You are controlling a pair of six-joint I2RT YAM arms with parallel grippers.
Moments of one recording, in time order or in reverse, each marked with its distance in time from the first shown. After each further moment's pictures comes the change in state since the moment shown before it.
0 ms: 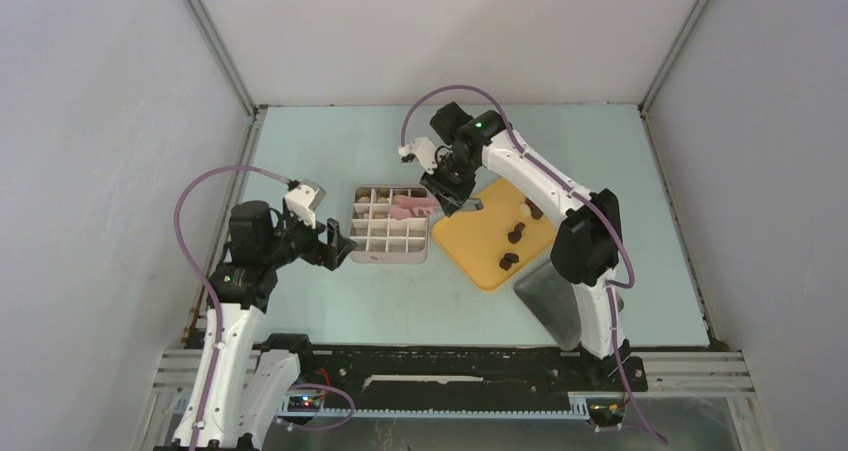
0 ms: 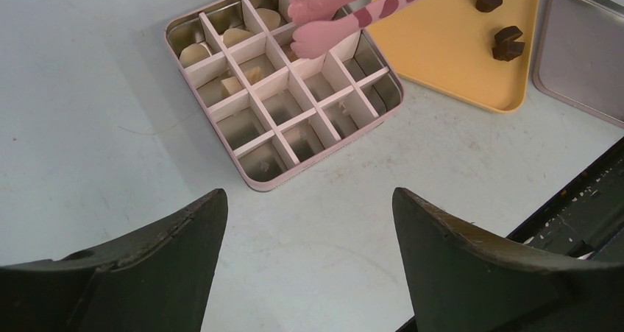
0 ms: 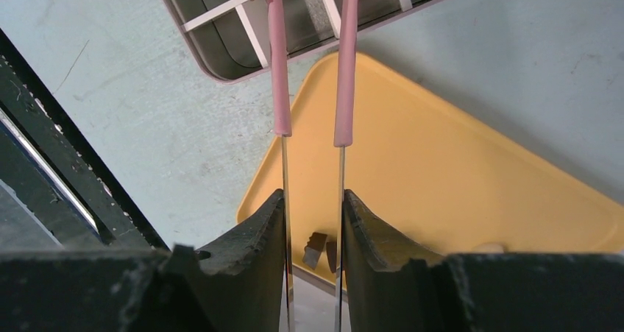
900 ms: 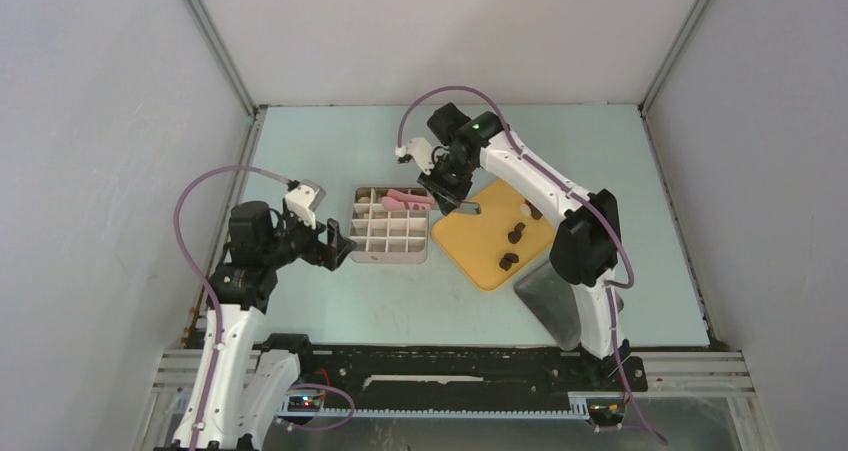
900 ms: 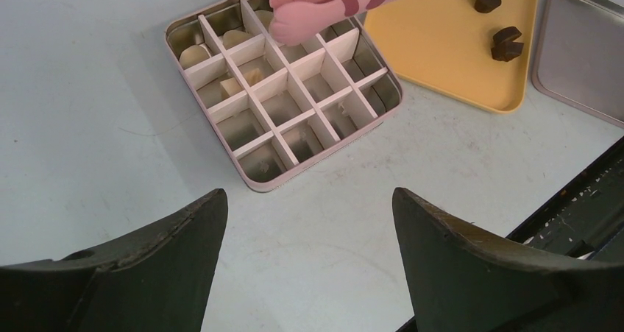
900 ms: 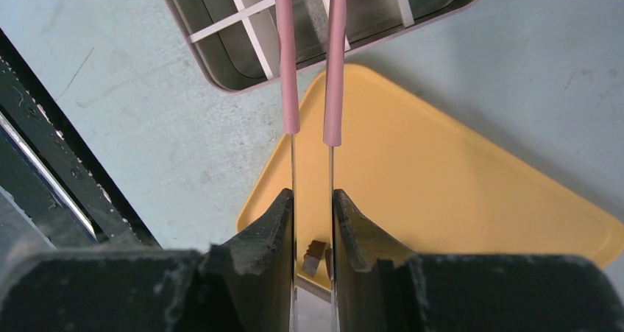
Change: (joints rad) left arm -0.002 -0.005 0.000 0.000 0.000 0.000; right arm 0.008 -0.018 -0.003 0.029 -0.005 -0.002
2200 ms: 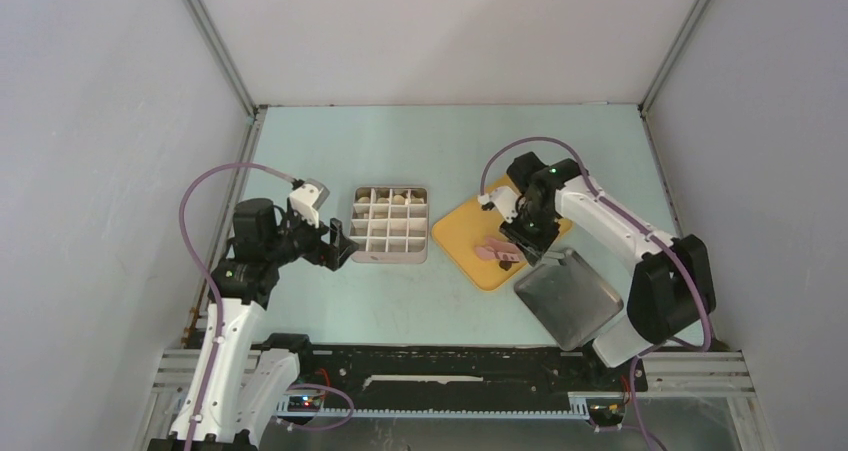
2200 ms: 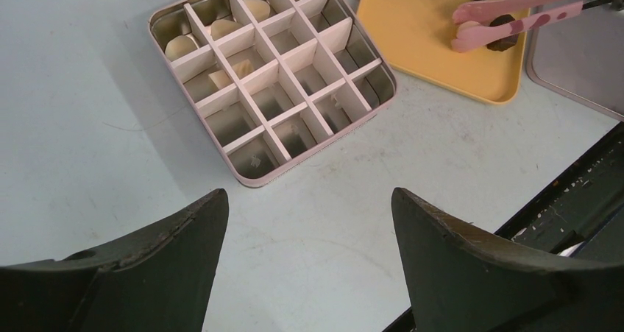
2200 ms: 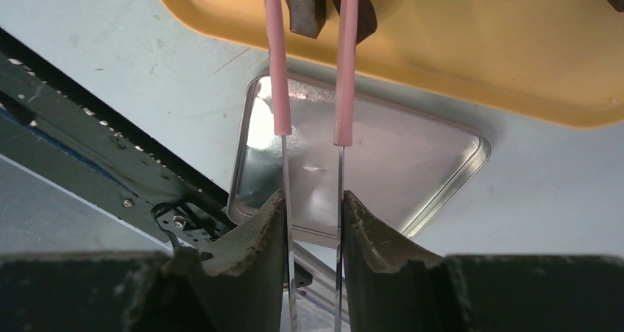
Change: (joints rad) left arm -0.021 0.038 0.010 -0.016 -0.002 0.000; right arm -0.205 -0.542 -0.795 0.000 0.172 0.011
